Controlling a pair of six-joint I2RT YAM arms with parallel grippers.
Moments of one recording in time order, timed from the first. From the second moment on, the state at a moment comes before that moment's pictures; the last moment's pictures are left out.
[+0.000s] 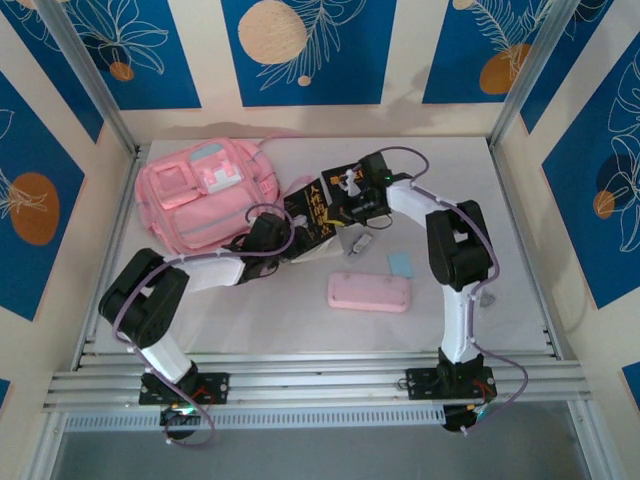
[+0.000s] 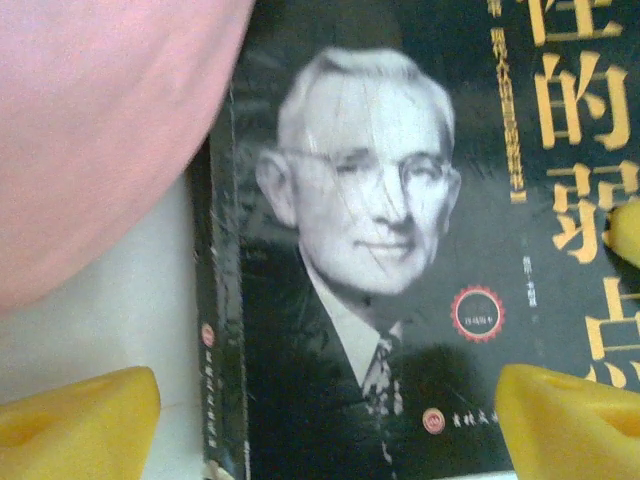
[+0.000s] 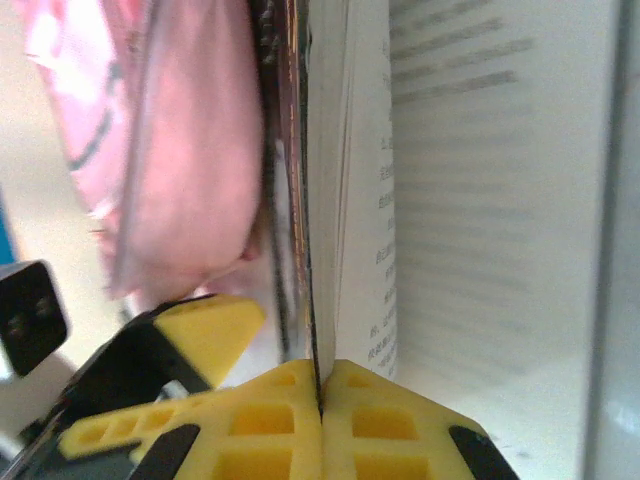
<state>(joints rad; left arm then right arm) -0.60 1.66 0.81 0.13 0.01 -0.98 0.33 2.06 1.50 -0.53 -0.80 0.52</state>
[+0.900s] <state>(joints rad) -0.60 1.93 0.83 0.73 0.10 -1.21 0.16 2.01 1.29 -0.03 -1.17 0.87</state>
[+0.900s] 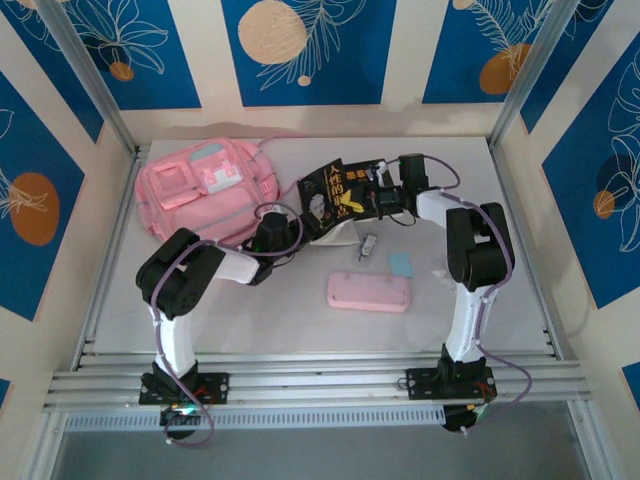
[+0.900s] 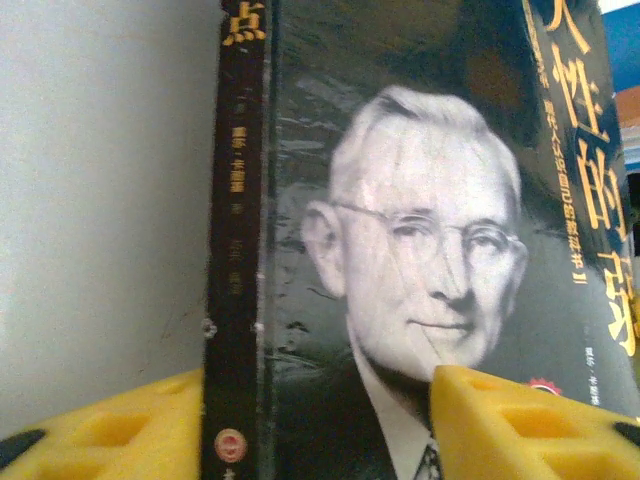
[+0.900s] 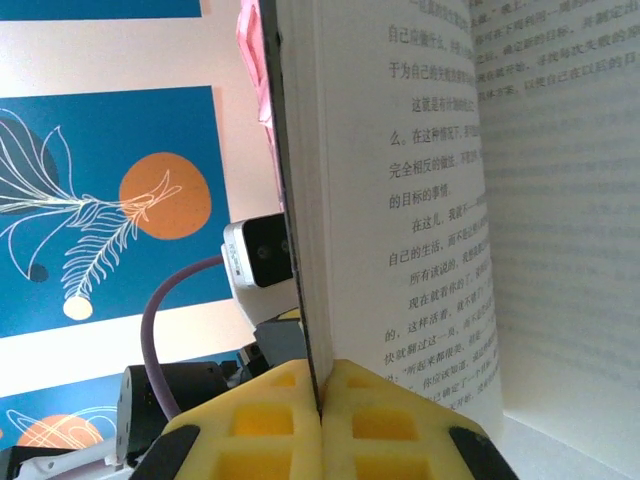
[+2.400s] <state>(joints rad) -0.67 1.72 0.69 0.81 -0.17 -1.31 0.54 1.86 0.80 0.68 -0.41 1.68</state>
